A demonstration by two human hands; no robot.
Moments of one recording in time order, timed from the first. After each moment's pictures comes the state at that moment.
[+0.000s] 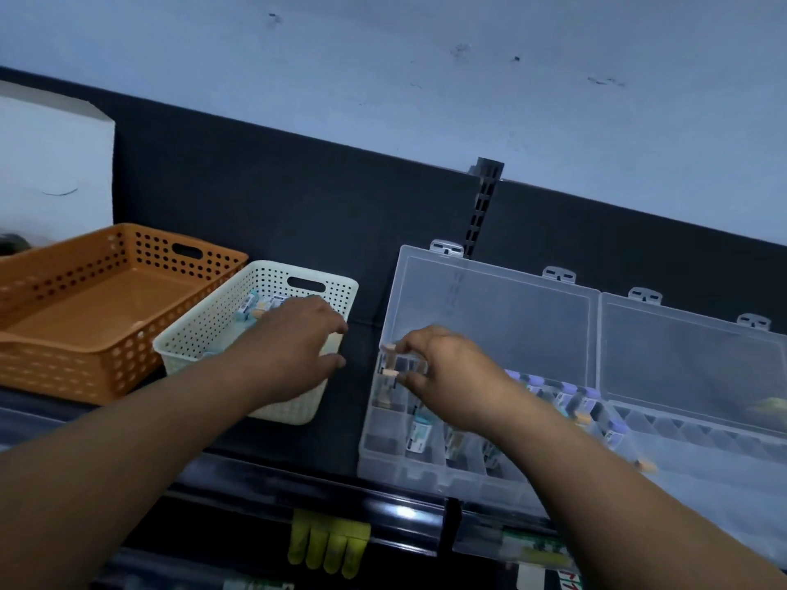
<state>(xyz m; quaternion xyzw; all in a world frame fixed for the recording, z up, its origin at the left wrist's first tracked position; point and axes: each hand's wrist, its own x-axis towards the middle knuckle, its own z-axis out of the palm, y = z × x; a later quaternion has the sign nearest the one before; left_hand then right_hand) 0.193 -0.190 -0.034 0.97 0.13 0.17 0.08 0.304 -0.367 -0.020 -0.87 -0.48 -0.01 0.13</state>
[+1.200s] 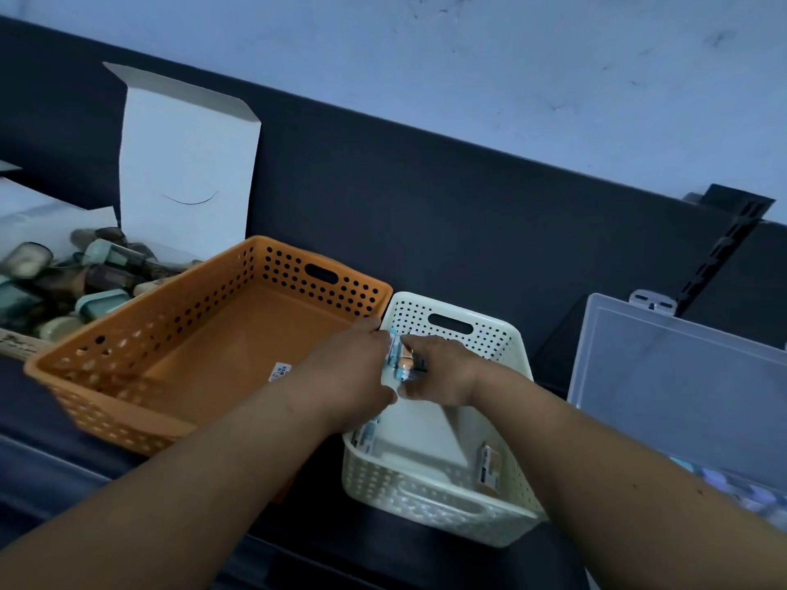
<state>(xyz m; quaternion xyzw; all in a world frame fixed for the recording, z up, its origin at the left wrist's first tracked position) 0.169 -0.024 -0.049 0.96 0.19 0.10 0.20 0.325 -0.095 -0.066 -0.87 -0.48 0.12 -0.01</state>
